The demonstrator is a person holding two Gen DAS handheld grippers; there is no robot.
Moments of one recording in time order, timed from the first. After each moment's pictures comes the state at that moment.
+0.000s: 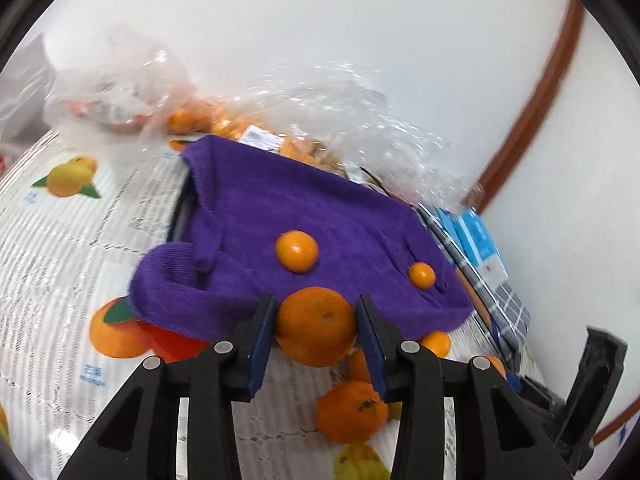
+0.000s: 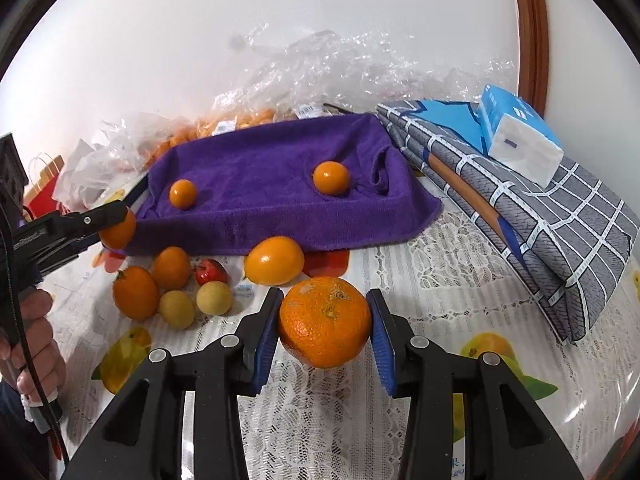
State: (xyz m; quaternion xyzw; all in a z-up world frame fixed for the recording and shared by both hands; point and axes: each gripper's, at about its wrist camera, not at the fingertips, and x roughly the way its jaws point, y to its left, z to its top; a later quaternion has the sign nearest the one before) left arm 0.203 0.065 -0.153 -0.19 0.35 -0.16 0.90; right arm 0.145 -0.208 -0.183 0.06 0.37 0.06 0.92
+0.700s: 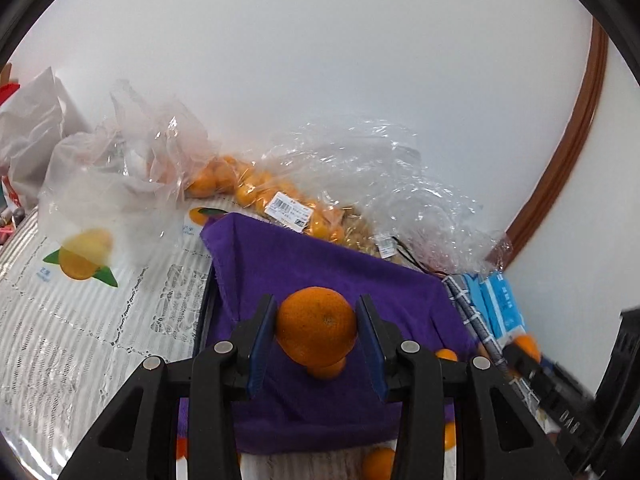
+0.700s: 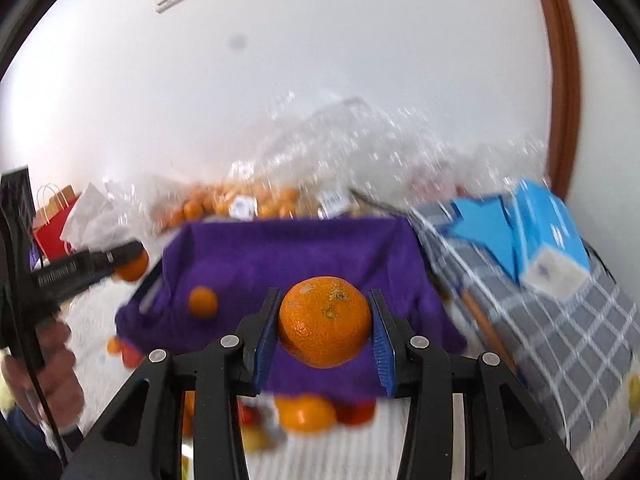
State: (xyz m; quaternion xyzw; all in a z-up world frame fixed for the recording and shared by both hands) left arm 0.255 0.079 -0.120 -0.19 0.30 -0.10 0.93; right arm 0.230 -0.179 -0.113 0.03 0.30 0.09 0.95
